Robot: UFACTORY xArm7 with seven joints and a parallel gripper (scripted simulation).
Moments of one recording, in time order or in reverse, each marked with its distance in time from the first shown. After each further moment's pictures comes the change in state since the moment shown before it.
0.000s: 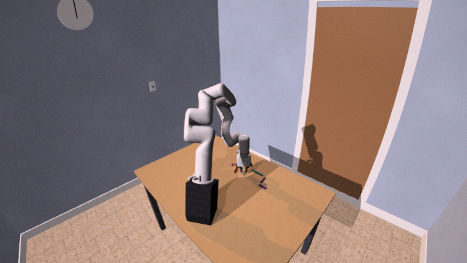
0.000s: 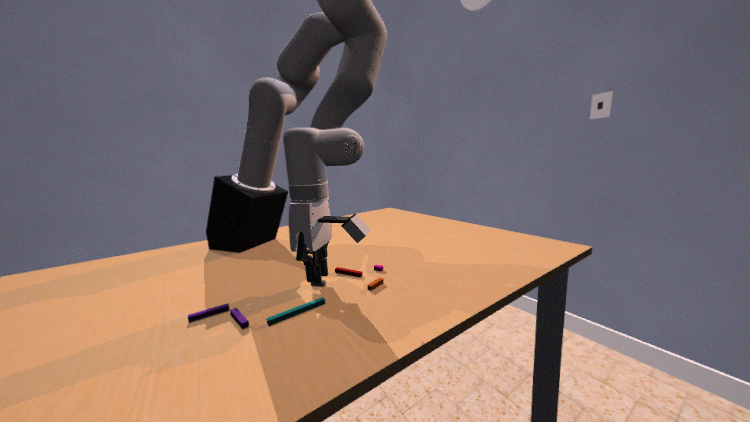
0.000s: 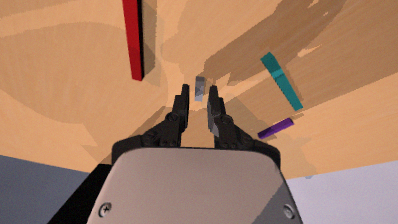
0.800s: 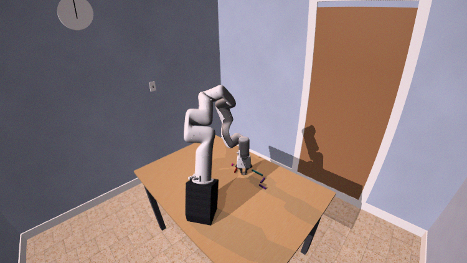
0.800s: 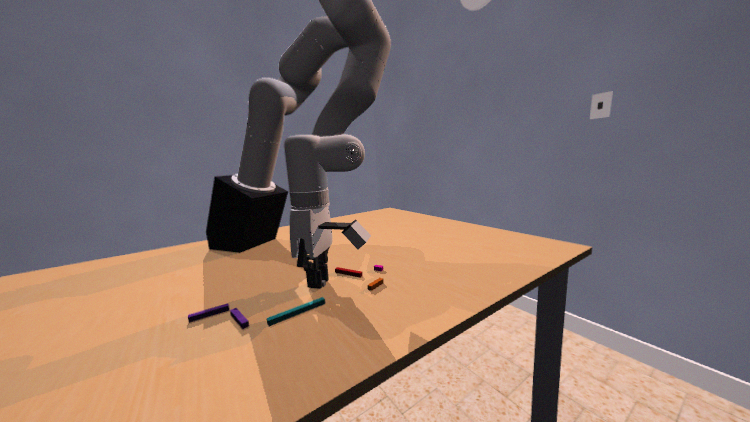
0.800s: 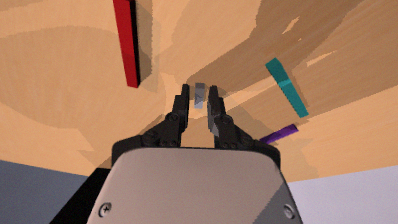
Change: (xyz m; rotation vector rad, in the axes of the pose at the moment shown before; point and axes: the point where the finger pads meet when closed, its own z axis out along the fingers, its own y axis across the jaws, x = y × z) arm 0.000 0.000 0.013 0.000 0.000 0.000
